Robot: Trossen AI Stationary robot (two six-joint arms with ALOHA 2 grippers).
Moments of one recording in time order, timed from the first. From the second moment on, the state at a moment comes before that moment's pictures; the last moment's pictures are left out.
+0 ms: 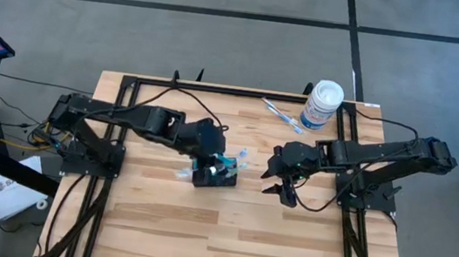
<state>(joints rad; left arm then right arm) -0.11 1.58 1.59 -0.86 -0.17 -0.15 0.13 1.25 1.00 -0.54 -0.16 0.14</state>
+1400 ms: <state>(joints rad) -0.08 1.79 1.59 -0.99 -0.08 -0.19 0.13 1.25 0.99 -0.59 -0.16 0.15</state>
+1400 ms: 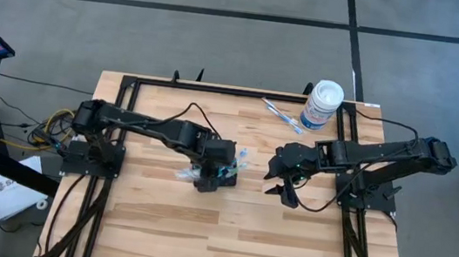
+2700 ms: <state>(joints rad) -0.06 1.83 1.57 -0.97 -0.05 -0.14 0.13 1.25 0.99 -0.60 -0.16 0.15</state>
